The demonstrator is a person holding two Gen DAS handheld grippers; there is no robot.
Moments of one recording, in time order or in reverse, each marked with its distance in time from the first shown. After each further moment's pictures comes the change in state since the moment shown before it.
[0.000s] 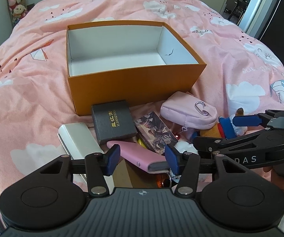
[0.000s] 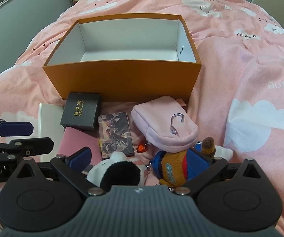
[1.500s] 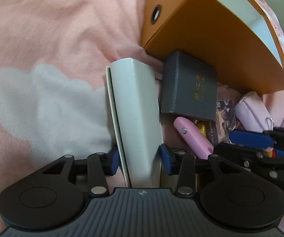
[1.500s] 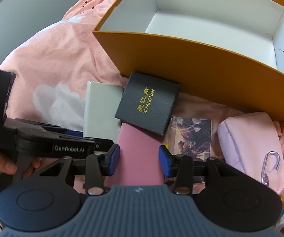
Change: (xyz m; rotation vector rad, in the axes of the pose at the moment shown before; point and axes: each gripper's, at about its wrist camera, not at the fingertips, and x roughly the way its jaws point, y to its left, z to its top) left arm 0.088 0.108 -0.023 -0.458 0.280 0.007; right arm 0.089 0.066 0.054 -0.210 0.290 0.338
